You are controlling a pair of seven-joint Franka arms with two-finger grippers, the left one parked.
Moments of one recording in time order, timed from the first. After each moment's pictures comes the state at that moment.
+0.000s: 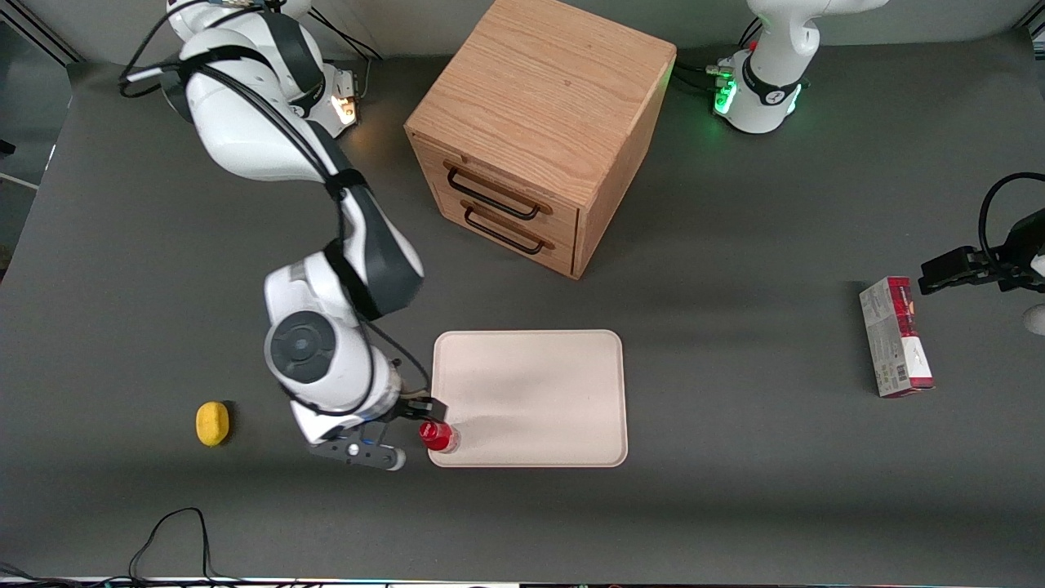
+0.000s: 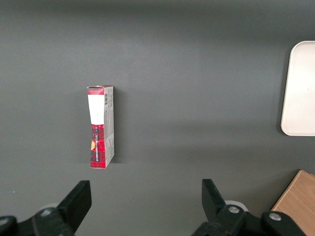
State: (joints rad) arm 0.39 0.90 -0.02 -0.83 0.02 1.75 0.53
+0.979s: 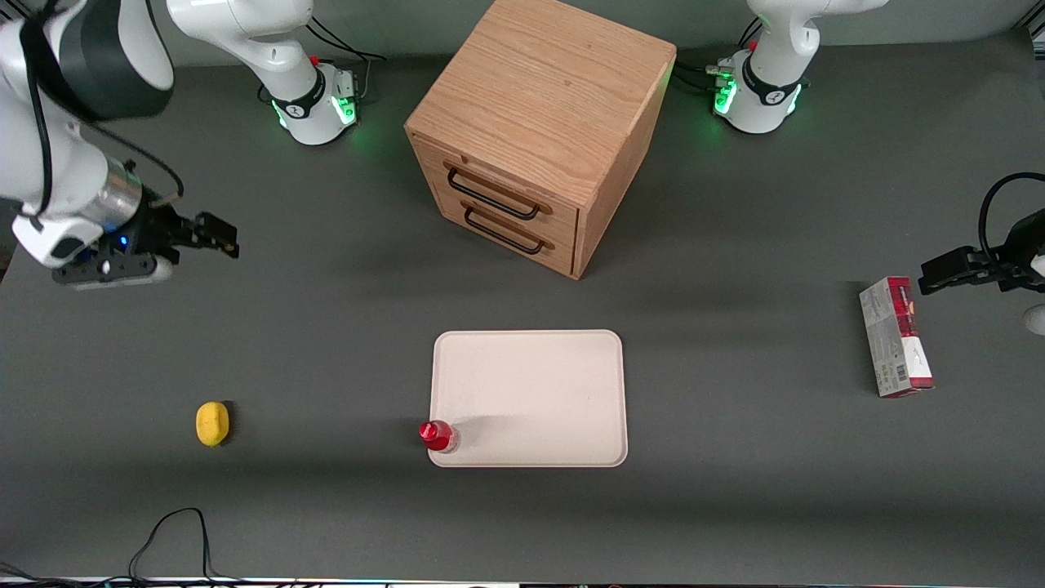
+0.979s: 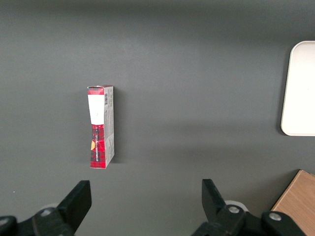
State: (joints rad) arm 0.09 -0.12 0.01 -1.94 0.02 1.78 0.03
